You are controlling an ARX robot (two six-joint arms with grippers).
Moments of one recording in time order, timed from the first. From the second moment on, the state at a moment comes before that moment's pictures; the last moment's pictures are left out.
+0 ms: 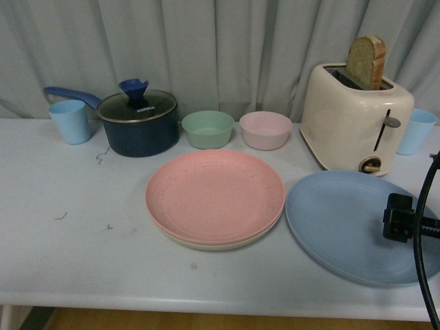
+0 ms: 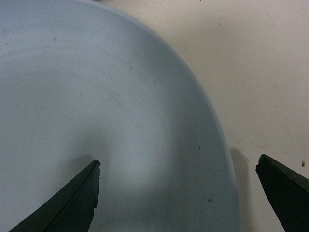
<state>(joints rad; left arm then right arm) 0.00 0.01 0.01 0.00 0.00 -0.01 -0.02 2.14 0.87 0.50 0.09 0.22</state>
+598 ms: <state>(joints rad) 0.00 0.01 0.01 0.00 0.00 -0.01 -0.06 2.15 0.87 0.53 0.08 0.18</state>
